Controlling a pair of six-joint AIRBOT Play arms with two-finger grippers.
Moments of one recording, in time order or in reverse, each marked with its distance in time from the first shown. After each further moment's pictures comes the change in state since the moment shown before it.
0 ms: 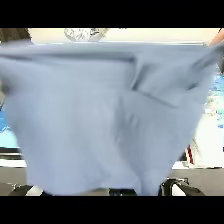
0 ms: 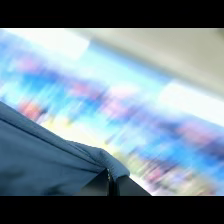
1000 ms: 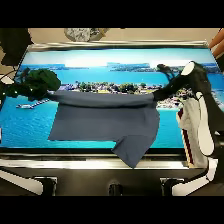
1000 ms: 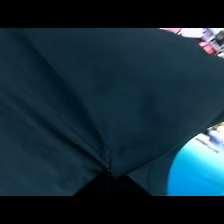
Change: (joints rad) left arm -0.002 -0.786 -0.045 -0.107 0.015 0.117; right arm 0.194 -0.649 -0.113 0.010 0.048 0.120
